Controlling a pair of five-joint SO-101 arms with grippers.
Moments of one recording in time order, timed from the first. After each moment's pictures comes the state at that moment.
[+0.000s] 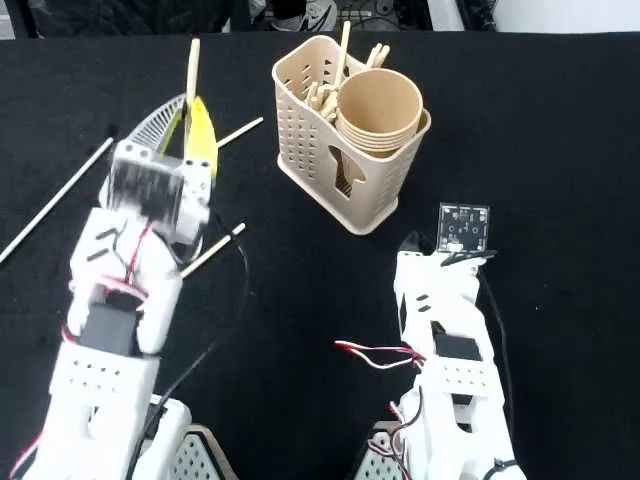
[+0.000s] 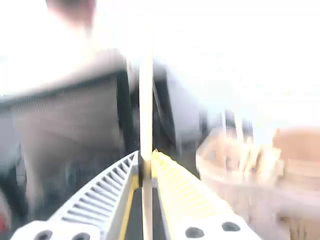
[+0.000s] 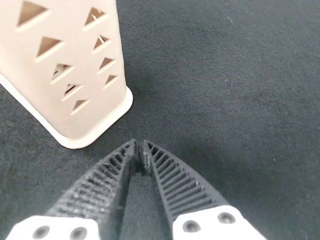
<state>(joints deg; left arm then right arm) 6.5 -63.3 54.8 8.8 -12.4 5.8 -55.8 92.8 5.5 3.0</state>
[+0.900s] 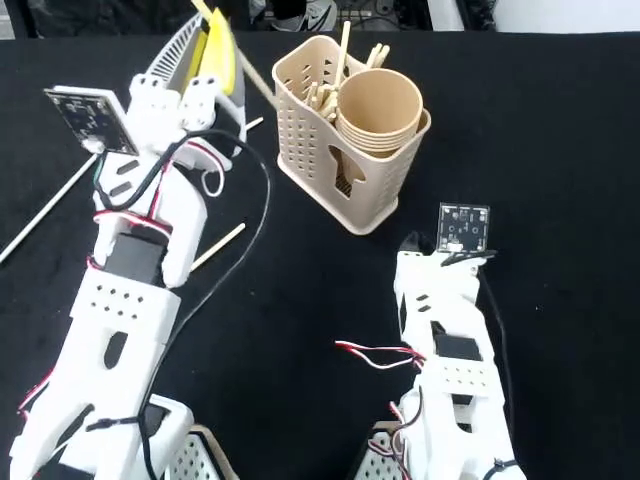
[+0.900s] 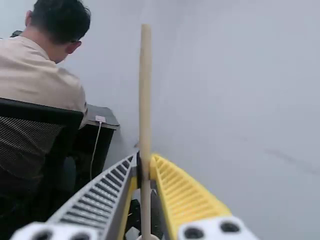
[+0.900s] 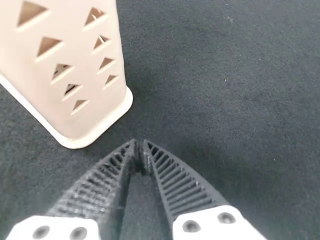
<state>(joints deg) 10.1 -40.2 35.7 -5.9 15.8 5.8 -55.8 92.8 5.5 3.0</state>
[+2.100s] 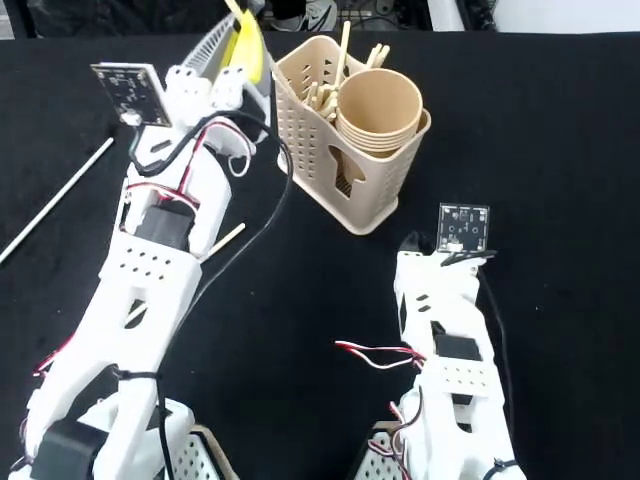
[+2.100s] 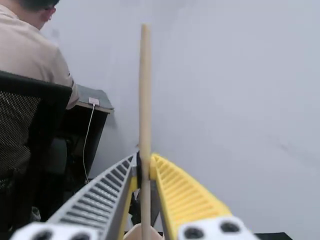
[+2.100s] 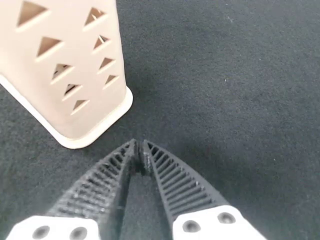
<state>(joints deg) 11.3 -28.0 32.7 -11.7 17.7 5.8 -55.8 92.8 5.5 3.0</state>
